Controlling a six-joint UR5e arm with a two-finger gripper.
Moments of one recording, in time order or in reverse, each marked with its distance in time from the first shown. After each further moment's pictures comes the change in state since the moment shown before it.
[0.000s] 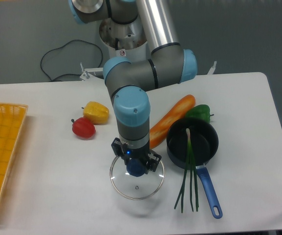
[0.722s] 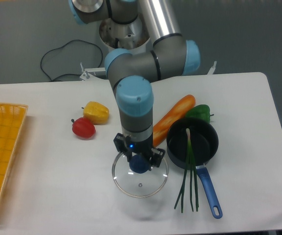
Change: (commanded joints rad) arm 0.061 0.081 0.003 0.002 -0.018 -0.002
